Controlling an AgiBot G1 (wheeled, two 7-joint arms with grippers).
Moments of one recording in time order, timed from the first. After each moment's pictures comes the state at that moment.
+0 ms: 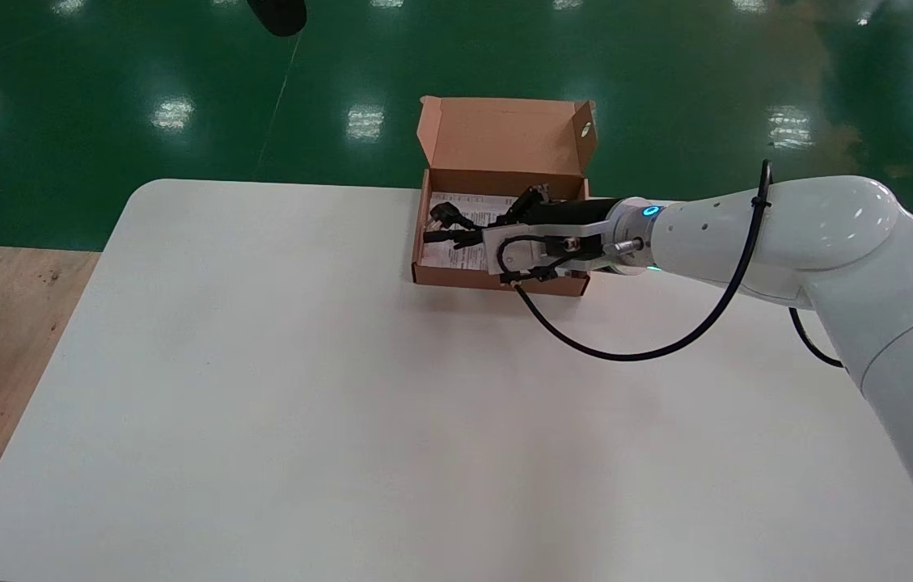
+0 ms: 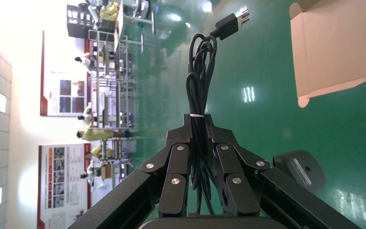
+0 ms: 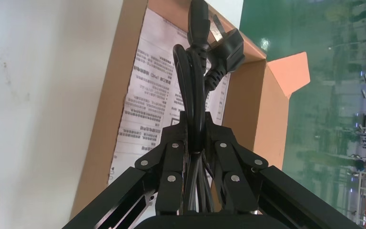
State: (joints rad) left arm -2.25 1.11 0.69 -0.25 1.46 1.14 0.83; right arm 1.66 -1.37 -0.89 0.31 -1.45 -0.71 -0.78
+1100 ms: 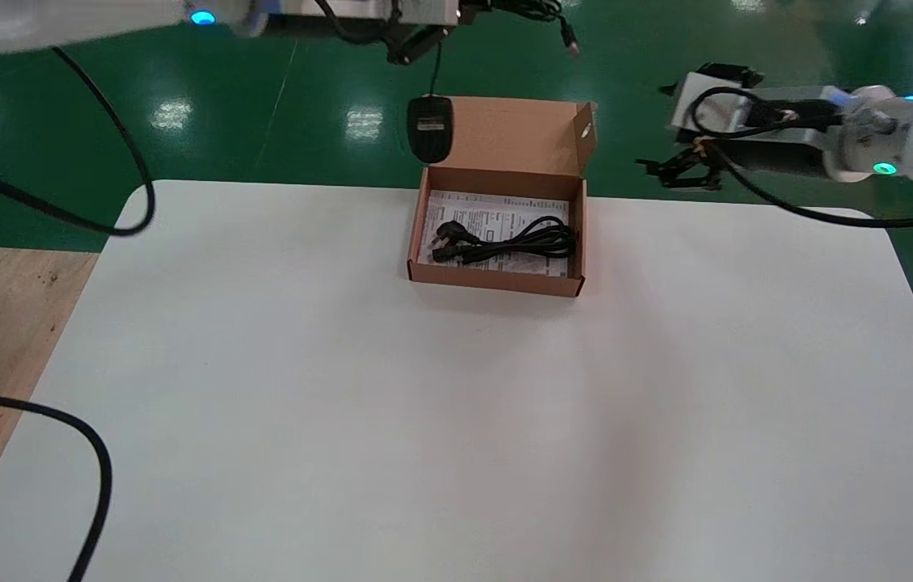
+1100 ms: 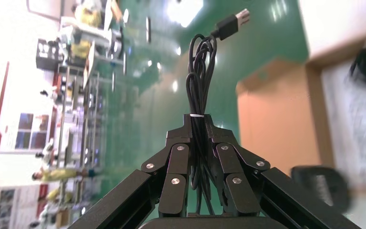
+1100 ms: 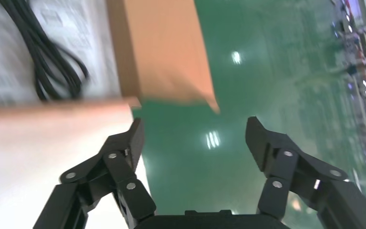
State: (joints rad) left arm -2.02 1.36 0.67 -0.17 1.36 1.01 0.92; right arm 1.86 -1.14 -0.89 0.14 -1.23 -0.86 -0.72
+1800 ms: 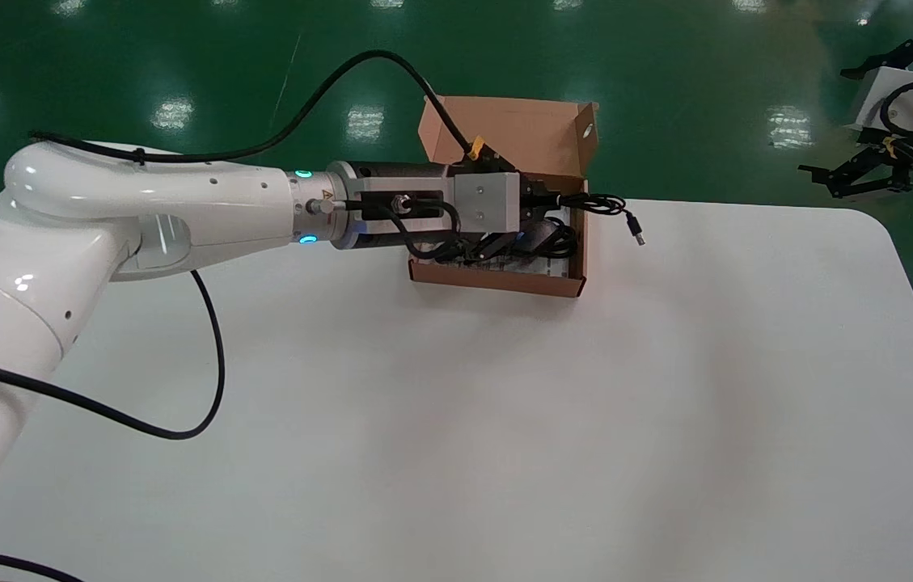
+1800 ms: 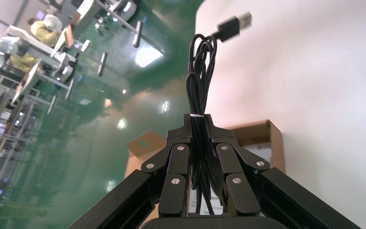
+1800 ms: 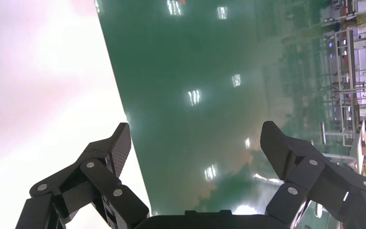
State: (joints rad) left arm -1.70 1.37 0.81 -0.33 1.11 0.97 0.85; right arm 1.94 -0.93 -0.91 0.08 -1.27 -0.93 -0.80
